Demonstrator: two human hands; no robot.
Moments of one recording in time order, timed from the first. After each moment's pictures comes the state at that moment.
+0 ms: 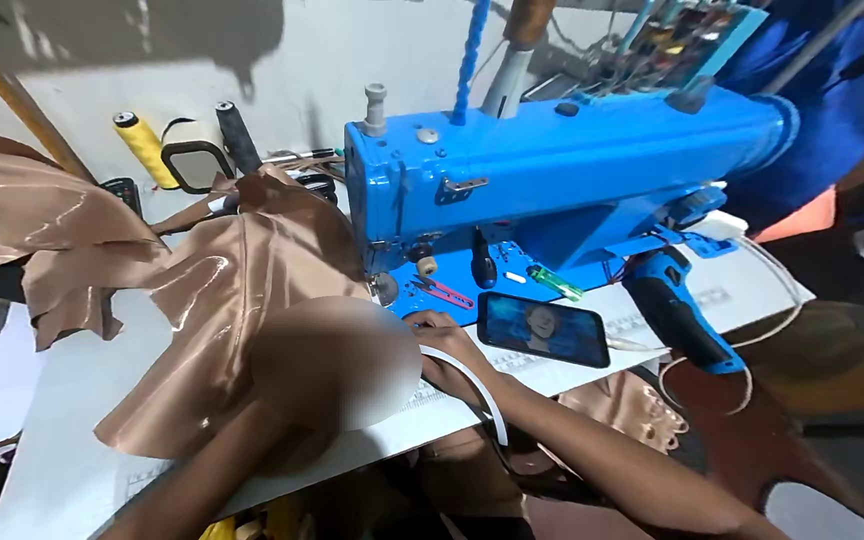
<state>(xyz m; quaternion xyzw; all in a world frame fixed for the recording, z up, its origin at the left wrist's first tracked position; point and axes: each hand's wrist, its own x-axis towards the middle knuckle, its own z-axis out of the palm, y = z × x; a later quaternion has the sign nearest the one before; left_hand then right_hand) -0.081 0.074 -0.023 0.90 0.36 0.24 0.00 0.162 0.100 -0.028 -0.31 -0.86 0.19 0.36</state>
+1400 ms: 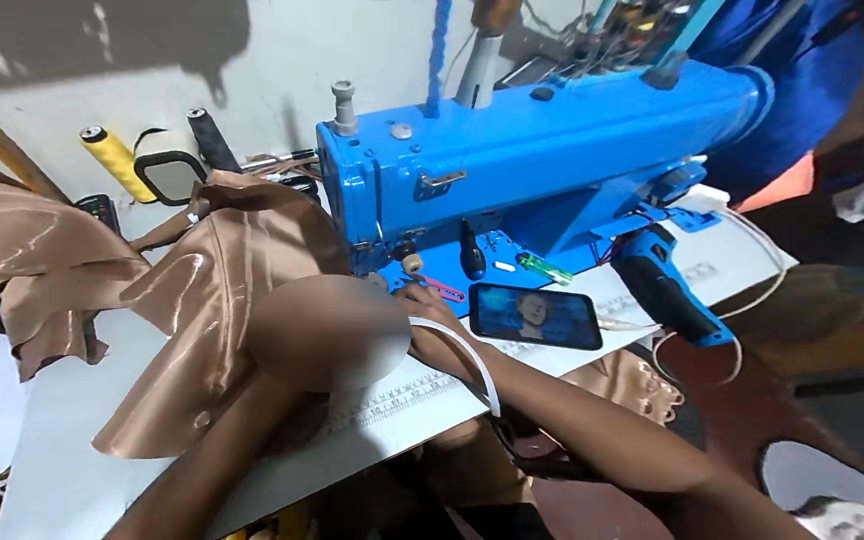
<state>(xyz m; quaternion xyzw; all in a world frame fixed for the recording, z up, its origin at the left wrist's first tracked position) -0.084 0.104 -0.022 0.91 0.36 0.19 -0.05 0.150 0.127 -0.031 -0.32 -0.89 0.06 0.31</state>
